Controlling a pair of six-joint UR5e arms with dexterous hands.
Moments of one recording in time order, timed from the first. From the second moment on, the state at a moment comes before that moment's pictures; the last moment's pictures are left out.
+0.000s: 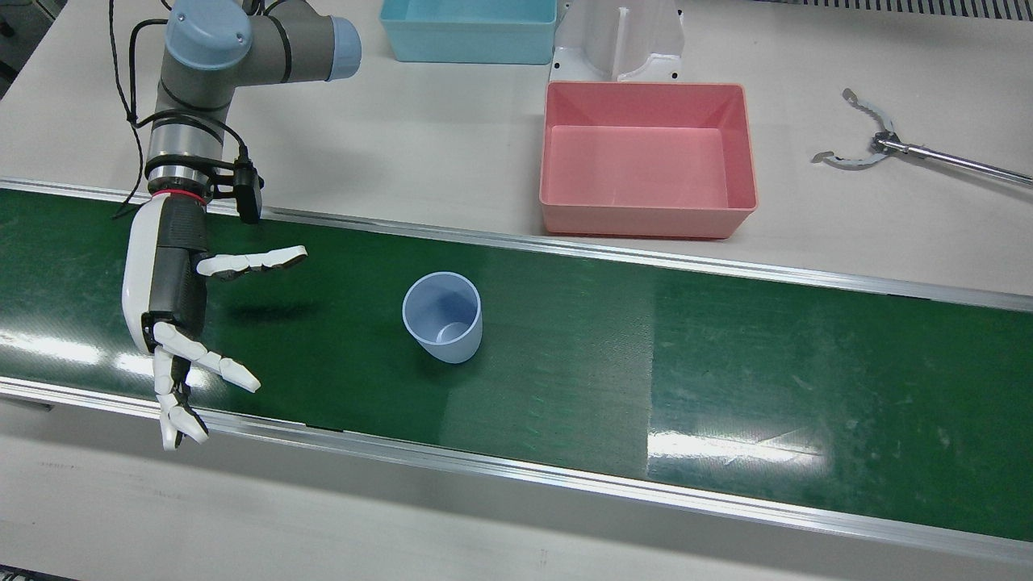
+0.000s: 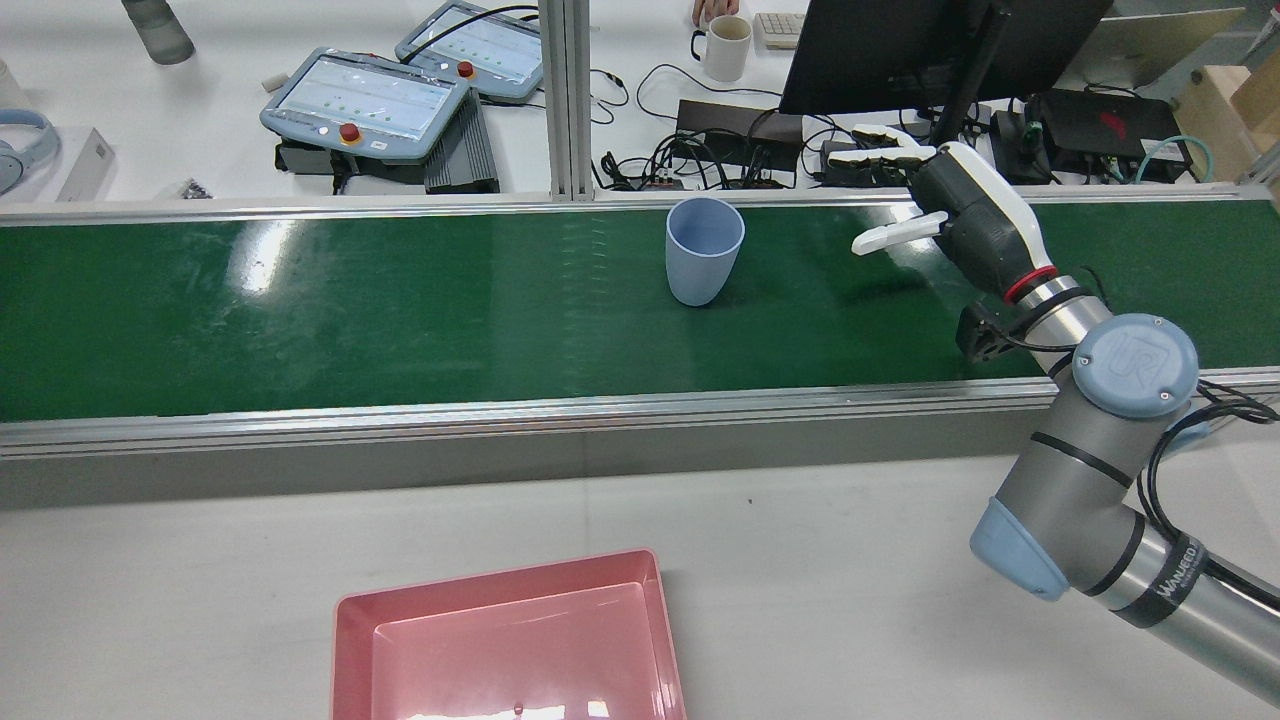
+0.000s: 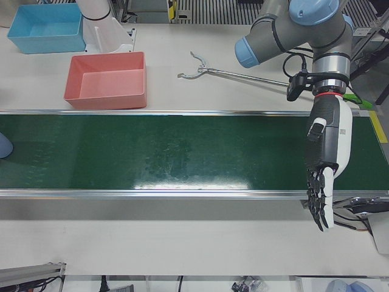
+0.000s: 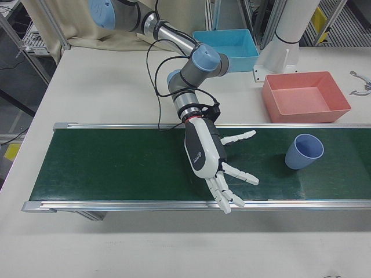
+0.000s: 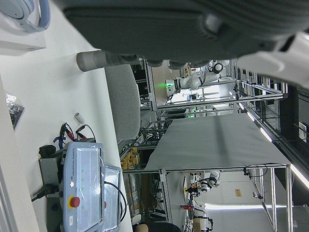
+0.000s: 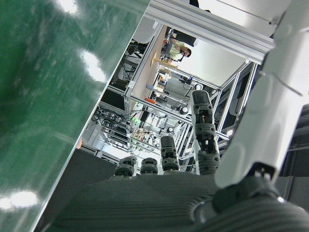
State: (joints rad) left arm -1.46 -1.86 -1.67 0.42 1.75 0.12; right arm 0.86 -1.26 1.80 -3.43 -1.07 -0.51
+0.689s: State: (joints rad) left arm -1.46 -1.86 -1.67 0.42 1.75 0.12; right arm 0.83 -1.27 1.81 -3.43 -1.06 -0.62
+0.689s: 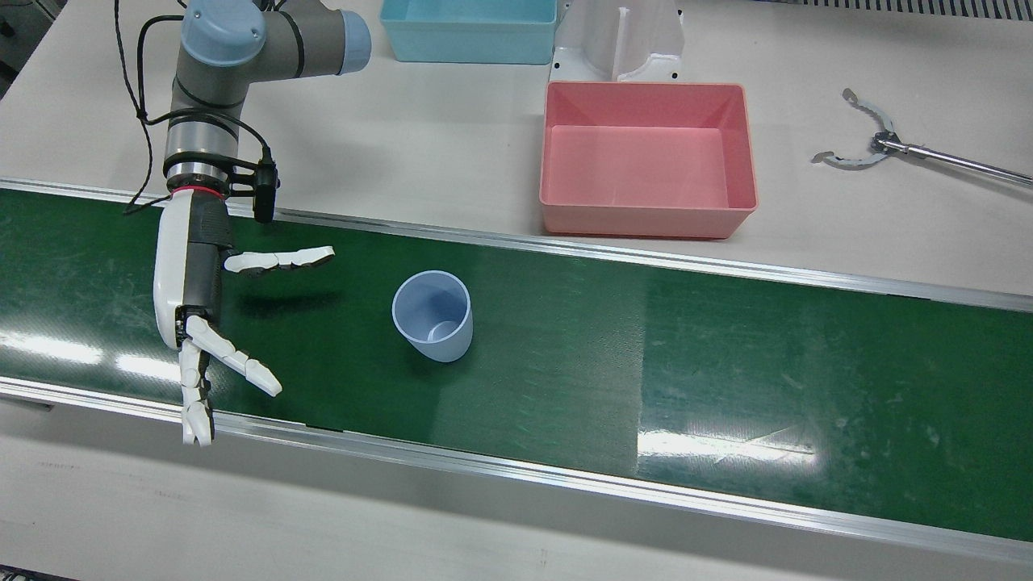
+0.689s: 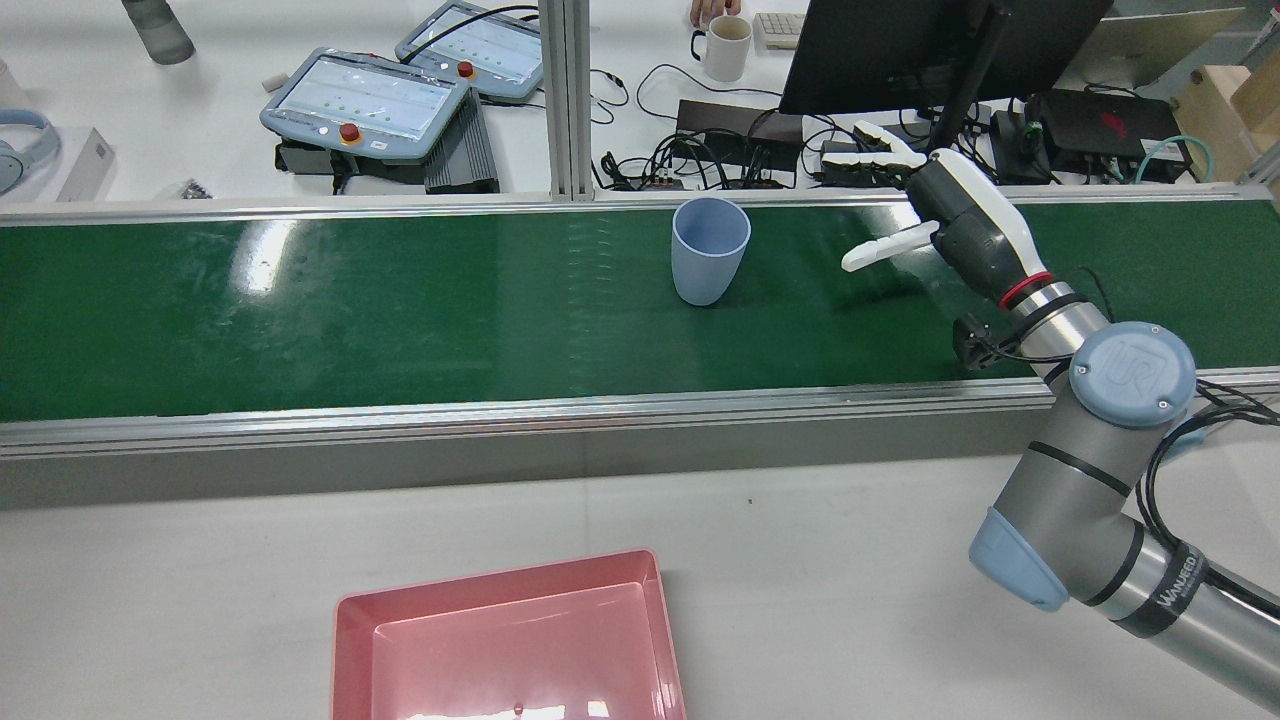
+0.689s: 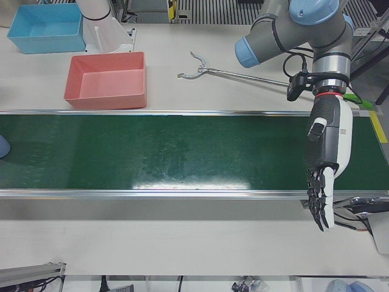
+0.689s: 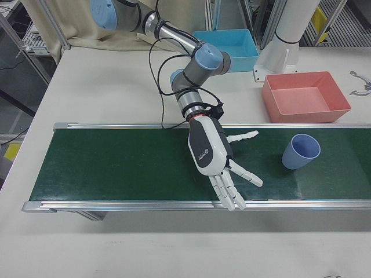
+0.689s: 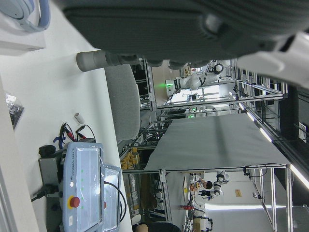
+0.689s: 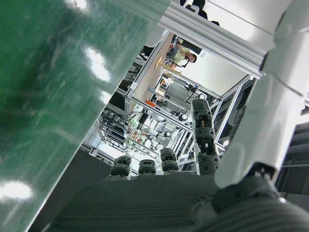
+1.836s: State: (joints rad) left arm -1.46 -1.86 -1.67 0.42 1.75 0.12; right arm 0.77 -1.20 1.81 -3.43 -1.04 -0.63
